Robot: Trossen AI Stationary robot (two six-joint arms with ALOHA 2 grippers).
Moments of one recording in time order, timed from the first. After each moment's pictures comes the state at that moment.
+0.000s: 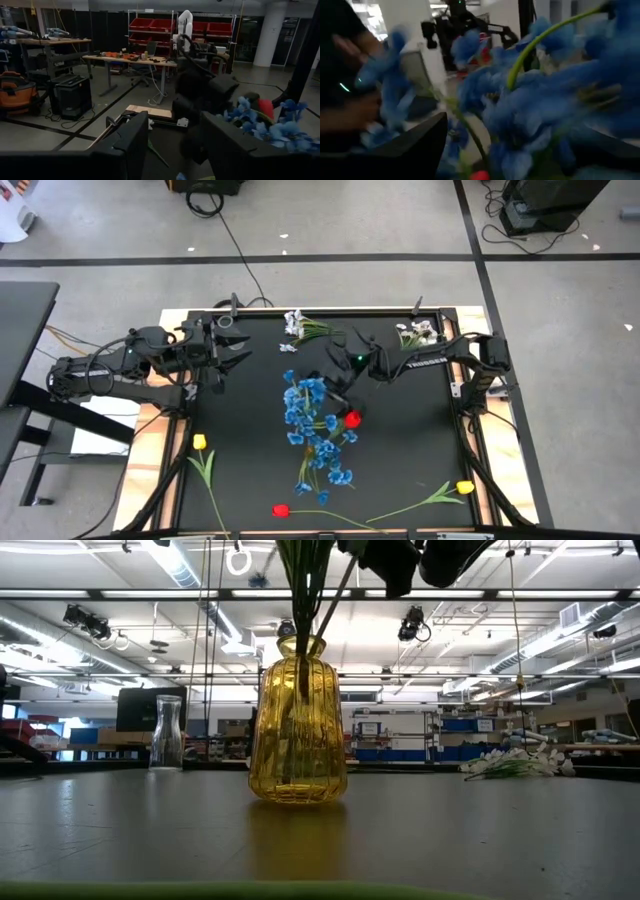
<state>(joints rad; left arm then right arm) 0.02 0.65 0.86 -0.15 -0.22 -0.06 -0.11 1.79 1.20 0.67 -0.99 0.19</state>
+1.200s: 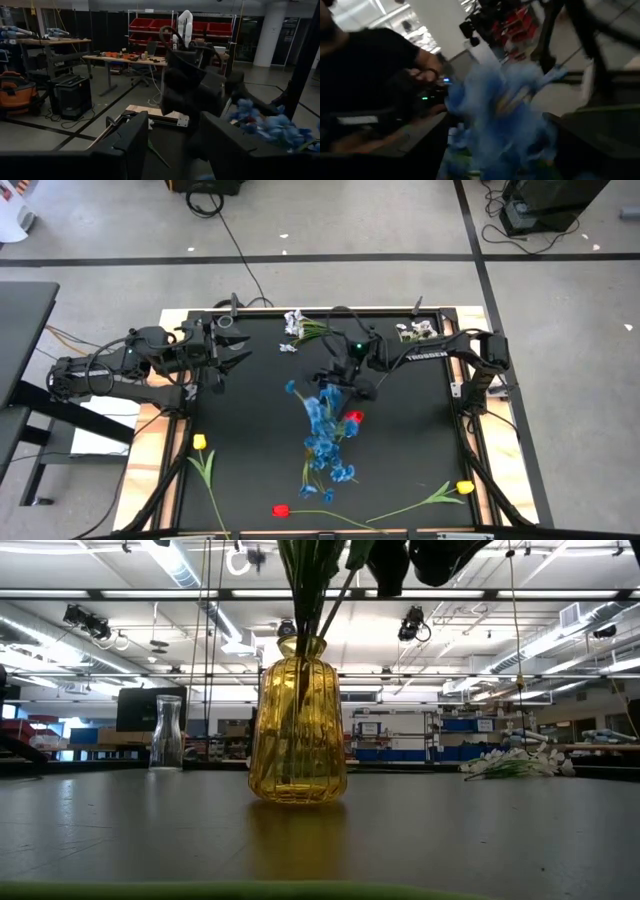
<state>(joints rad) 0.02 0.65 0.86 -0.15 -0.22 -0.06 -0.17 1.79 1.26 0.63 -1.31 0.65</state>
